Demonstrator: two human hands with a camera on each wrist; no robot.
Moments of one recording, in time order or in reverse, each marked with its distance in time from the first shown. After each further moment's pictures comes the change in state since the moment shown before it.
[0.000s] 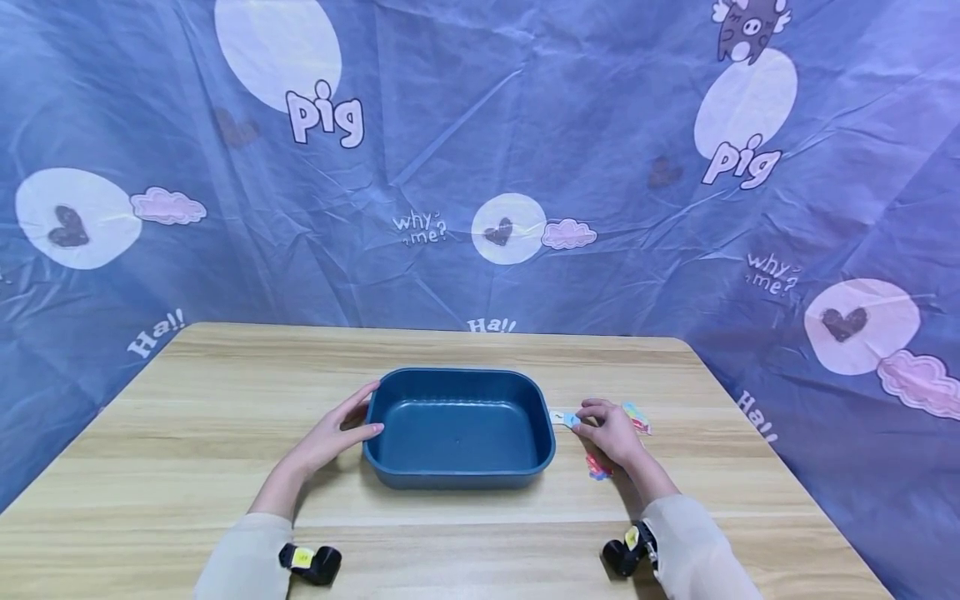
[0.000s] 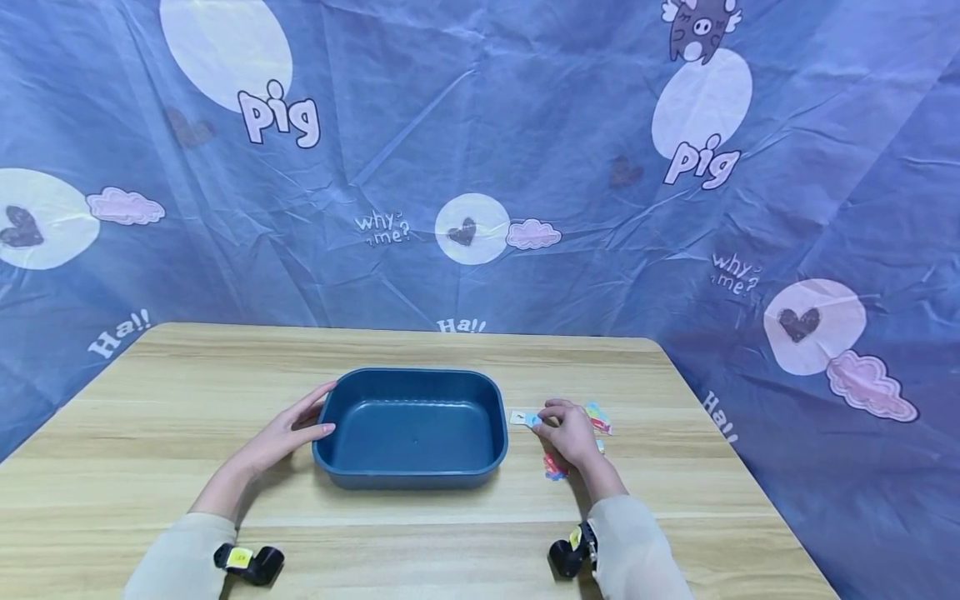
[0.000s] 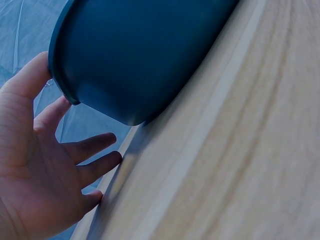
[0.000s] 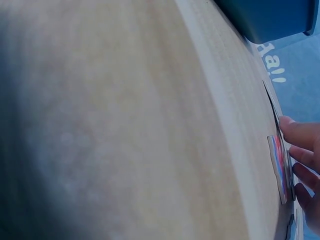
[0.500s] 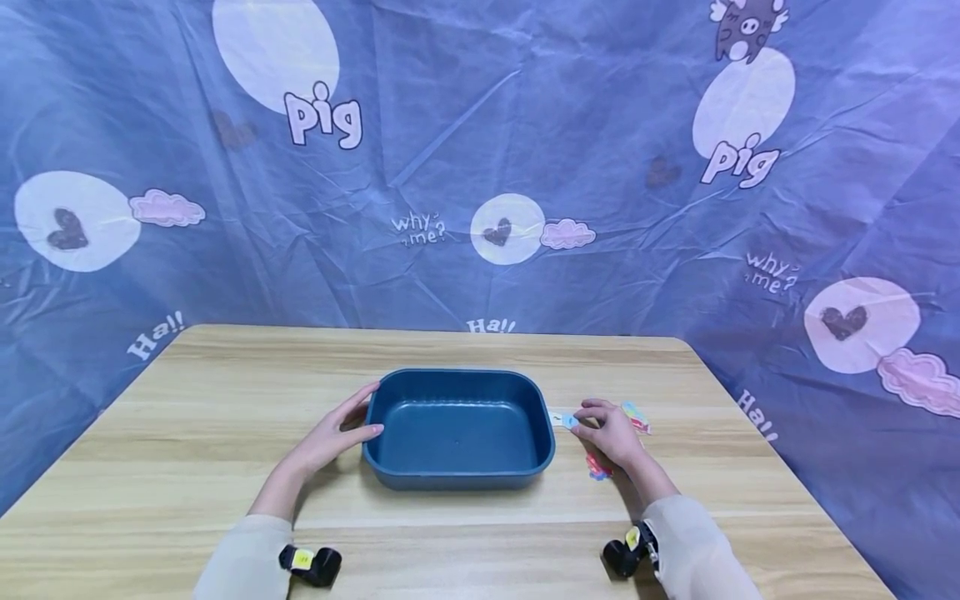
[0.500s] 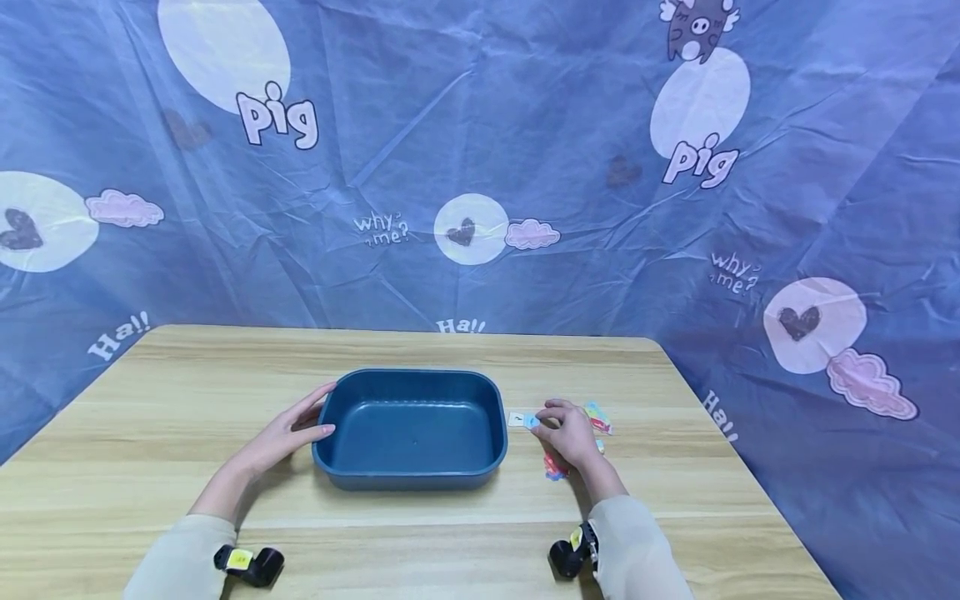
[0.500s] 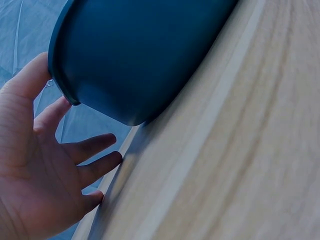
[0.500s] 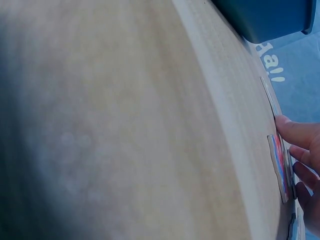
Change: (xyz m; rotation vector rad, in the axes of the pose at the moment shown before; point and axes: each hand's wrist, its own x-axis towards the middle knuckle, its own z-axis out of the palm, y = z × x) left_hand 0.001 0.000 0.000 0.013 0.002 -0.010; right_hand -0.001 0.002 0.001 -0.020 0.002 -0.038
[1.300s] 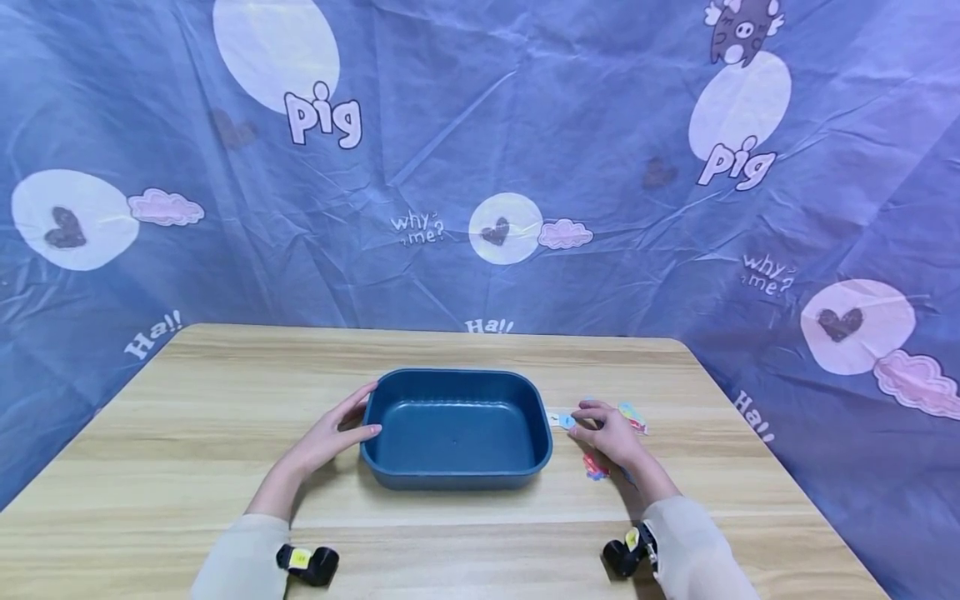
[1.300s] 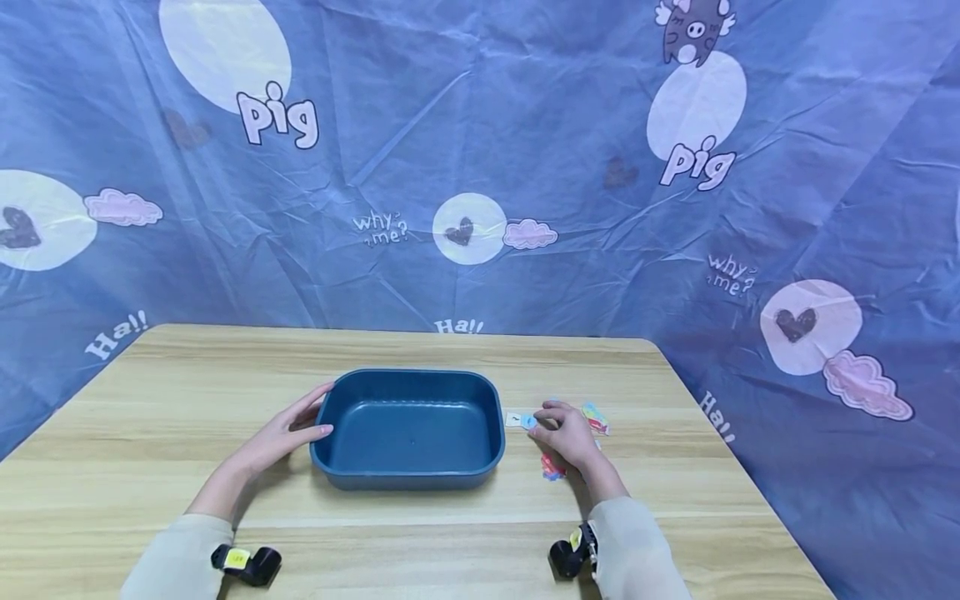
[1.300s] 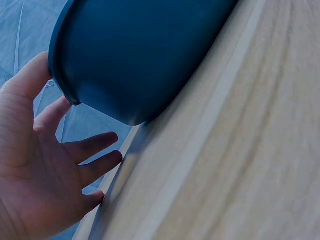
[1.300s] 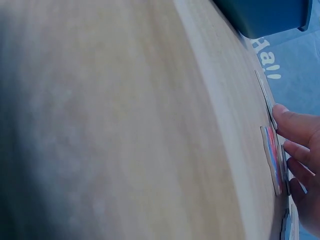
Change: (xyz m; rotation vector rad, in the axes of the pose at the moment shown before) left_hand 0.000 -0.001 0.001 0.024 0.007 0.012; right_hand -0.003 -0.001 -0.006 0.078 -0.081 0.042
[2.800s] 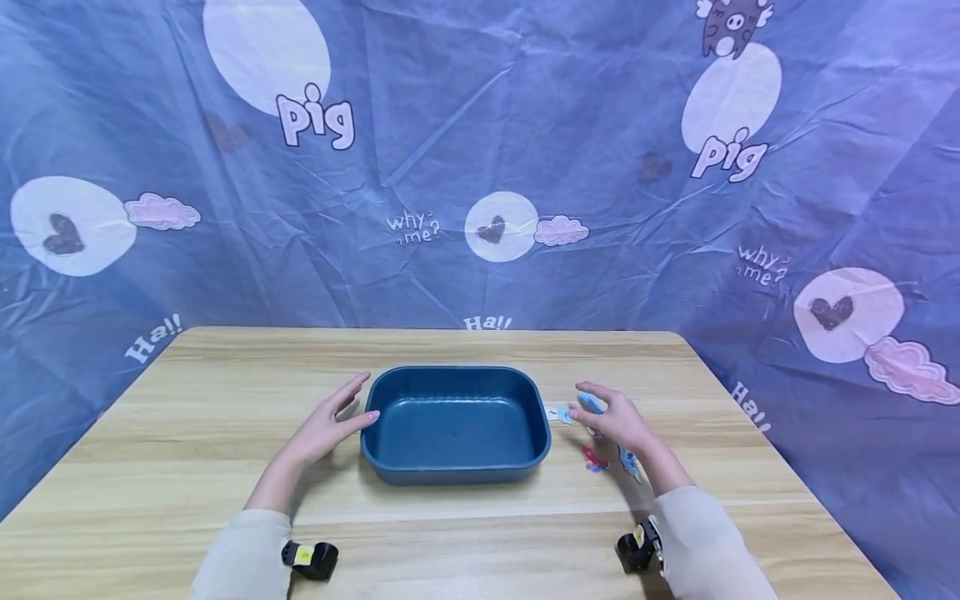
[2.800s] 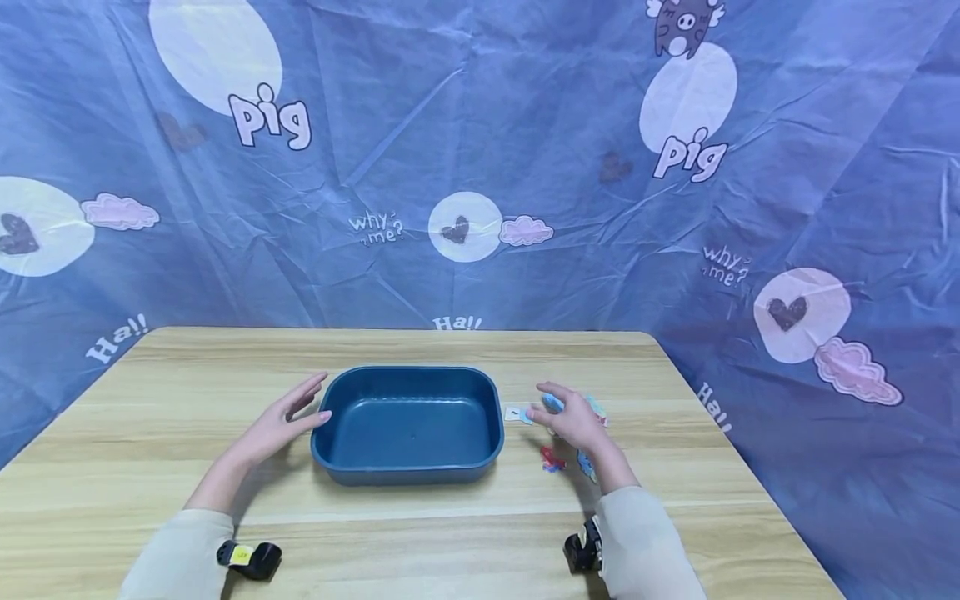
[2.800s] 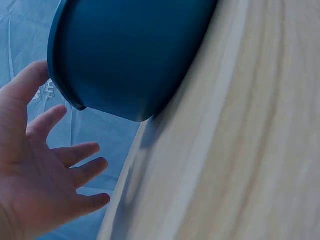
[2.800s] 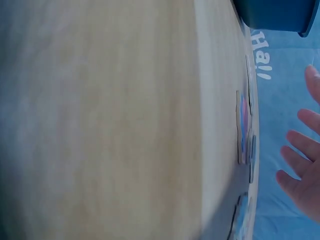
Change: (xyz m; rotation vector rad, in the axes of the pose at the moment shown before) left_hand -0.002 0.017 -0.005 0.086 0.058 0.040; right_hand -0.005 -0.026 -0.022 0.023 -0.046 0.018
